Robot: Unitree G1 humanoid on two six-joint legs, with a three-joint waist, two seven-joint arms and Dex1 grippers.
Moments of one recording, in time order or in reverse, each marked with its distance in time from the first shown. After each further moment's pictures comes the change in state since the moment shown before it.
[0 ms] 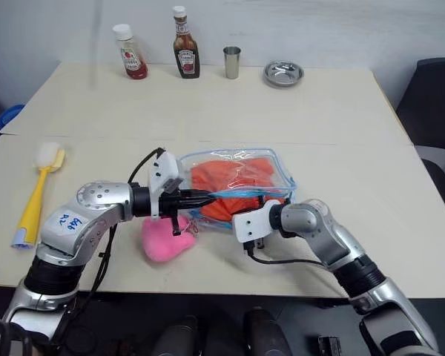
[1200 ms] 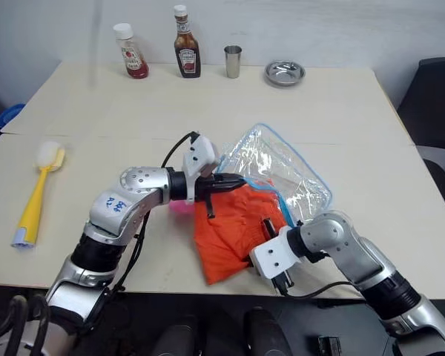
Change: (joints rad) left arm -0.206 -0.241 -0.075 0.213 0.105 -0.051 0.088; right arm 0.165 -0.172 -0.015 -0.242 0.270 0.027 0.372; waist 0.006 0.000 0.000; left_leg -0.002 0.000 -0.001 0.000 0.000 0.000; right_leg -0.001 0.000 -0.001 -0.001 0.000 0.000
